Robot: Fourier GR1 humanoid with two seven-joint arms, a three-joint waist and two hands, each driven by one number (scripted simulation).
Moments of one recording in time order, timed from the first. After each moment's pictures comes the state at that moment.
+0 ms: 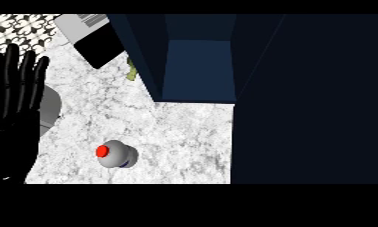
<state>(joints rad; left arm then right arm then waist) -0.03 0.09 0.03 -2.10 0.02 0.00 -0.02 0.00 -0.06 0.00 -2.10 0.00 0.01 -0.01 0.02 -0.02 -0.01</state>
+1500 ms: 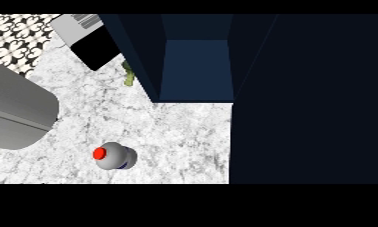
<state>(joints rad) 0.81 0.09 -0.80 -2.43 -0.18 0.63 -0.18 0.57 -0.12 0.06 -2.43 -0.20 0.25 0.06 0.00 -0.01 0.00</state>
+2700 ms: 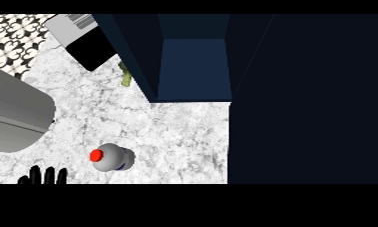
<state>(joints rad) 0.71 0.13 -0.54 -2.18 0.14 0.64 -0.36 0.82 -0.13 0.06 -2.45 -0.19 0.38 -0.15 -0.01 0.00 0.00</state>
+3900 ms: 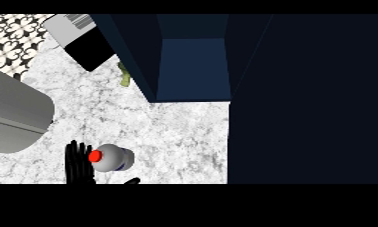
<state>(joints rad) 0.36 0.03 -0.17 -1.42 0.42 0.35 -0.65 1.09 -0.14 0.00 -2.44 -0.18 0.52 -0.39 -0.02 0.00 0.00</state>
